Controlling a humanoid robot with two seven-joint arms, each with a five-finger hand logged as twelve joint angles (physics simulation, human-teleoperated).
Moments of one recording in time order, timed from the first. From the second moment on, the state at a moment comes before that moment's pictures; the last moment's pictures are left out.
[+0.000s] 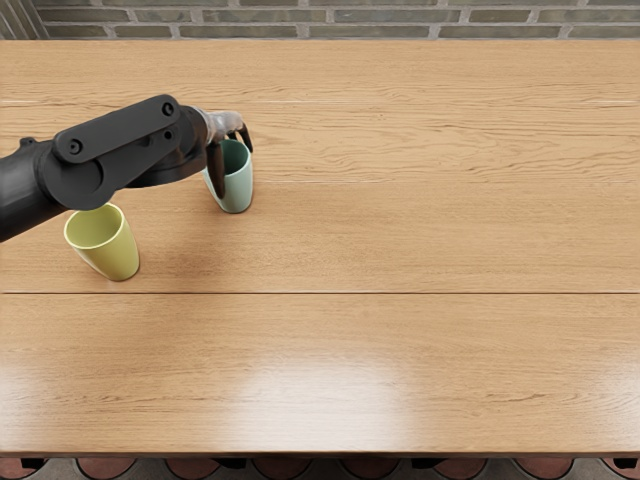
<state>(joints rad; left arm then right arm) -1.31 0.22 -0.16 -0.90 1.12 -0.22 0.61 -0.08 0.00 0.14 0.08 -0.20 0.13 -0.33</state>
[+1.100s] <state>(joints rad) -1.45 0.43 -0.18 -1.11 1.02 -0.44 0.61 -0.08 0.00 0.14 0.08 -0.20 0.13 -0.33</state>
